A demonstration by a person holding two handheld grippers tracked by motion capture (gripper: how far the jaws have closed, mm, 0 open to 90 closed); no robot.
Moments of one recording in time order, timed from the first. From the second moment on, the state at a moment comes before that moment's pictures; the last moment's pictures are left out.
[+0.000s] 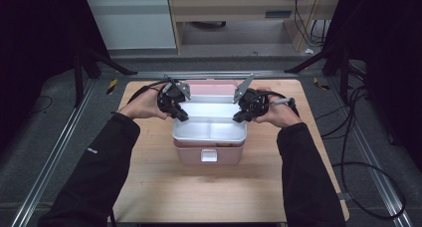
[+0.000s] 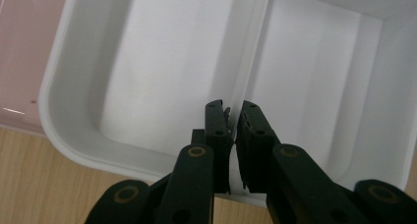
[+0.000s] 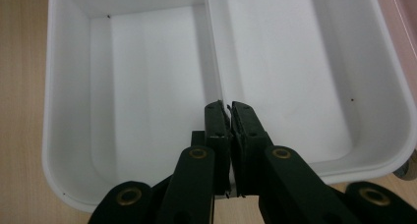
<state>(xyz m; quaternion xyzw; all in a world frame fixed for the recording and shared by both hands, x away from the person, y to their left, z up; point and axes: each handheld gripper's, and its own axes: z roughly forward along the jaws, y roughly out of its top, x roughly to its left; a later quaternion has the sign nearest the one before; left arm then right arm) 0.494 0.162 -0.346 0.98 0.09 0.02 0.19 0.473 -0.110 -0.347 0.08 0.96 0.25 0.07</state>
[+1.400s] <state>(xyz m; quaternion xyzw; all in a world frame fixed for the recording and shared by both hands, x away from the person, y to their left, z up) 0.455 0.218 -0.345 0.92 0.21 0.09 0.32 0.448 -0.133 -0.352 0.21 0.92 0.30 0.14</state>
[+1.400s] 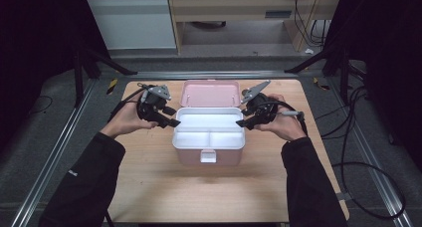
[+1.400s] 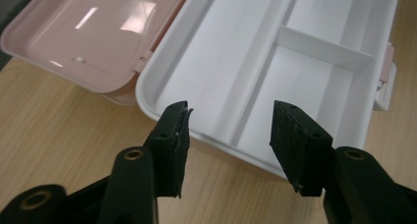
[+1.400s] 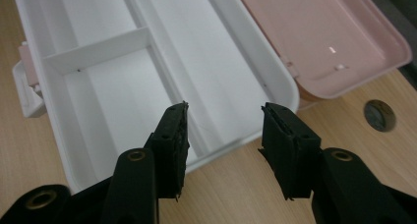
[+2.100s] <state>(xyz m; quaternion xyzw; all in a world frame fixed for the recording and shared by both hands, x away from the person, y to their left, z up) 0.490 0.235 -0.360 0.81 0.38 0.17 0.41 0.464 -0.174 -0.358 0.39 0.80 0.40 0.21</state>
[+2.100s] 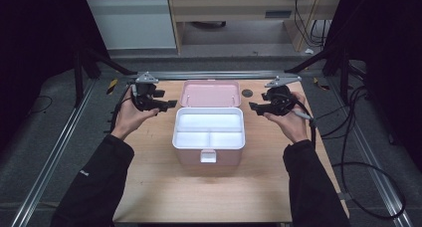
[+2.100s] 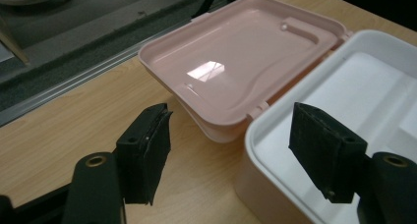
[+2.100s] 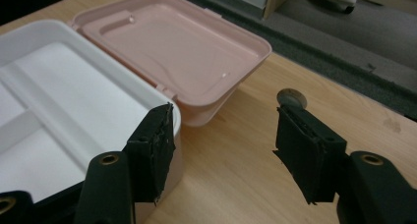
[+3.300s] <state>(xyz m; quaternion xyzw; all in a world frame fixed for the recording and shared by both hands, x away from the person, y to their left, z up) 0.565 0.201 -0.440 0.79 0.44 0.12 0.40 0.553 -0.129 -0.441 0.45 0.78 0.43 0.14</state>
